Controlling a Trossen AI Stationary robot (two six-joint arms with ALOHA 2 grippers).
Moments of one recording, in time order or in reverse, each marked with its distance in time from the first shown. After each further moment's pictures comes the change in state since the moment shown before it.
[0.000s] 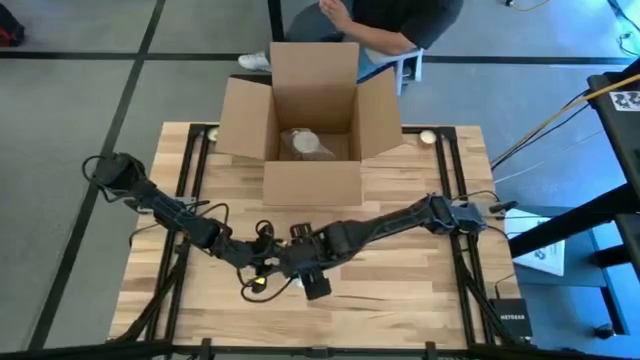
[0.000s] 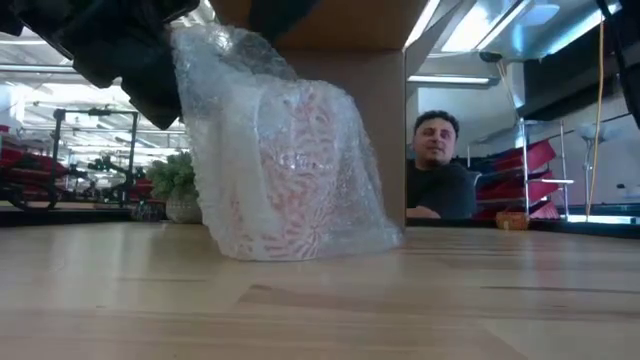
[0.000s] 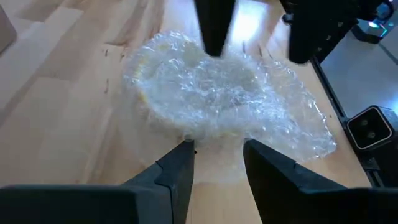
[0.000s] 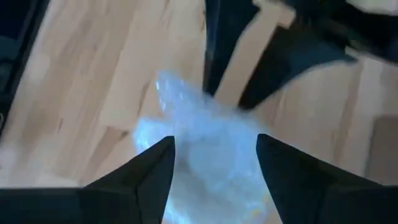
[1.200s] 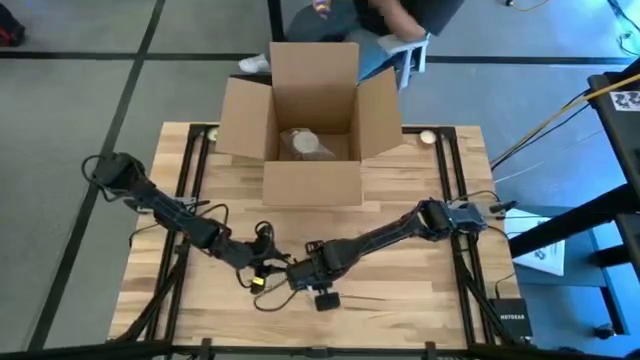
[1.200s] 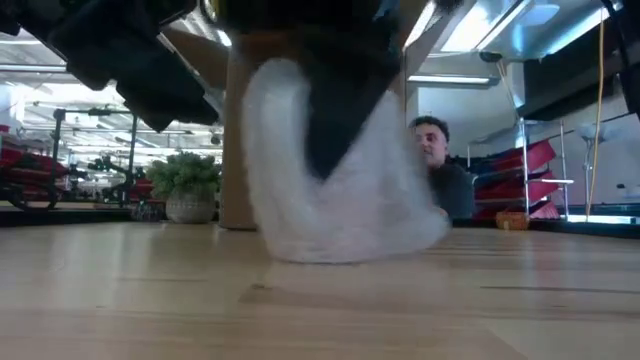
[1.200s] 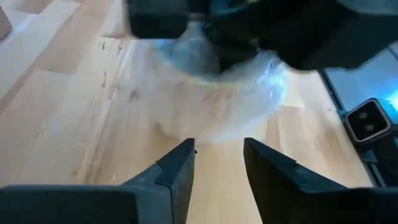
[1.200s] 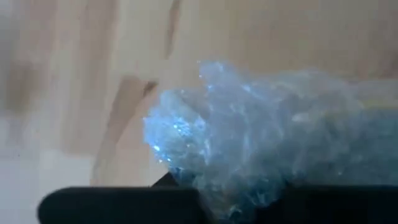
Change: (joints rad) left arm -0.014 -0.016 0.000 -0.026 0.008 -0.007; right arm 0.061 -0.002 -0.265 0.067 -0.119 0.178
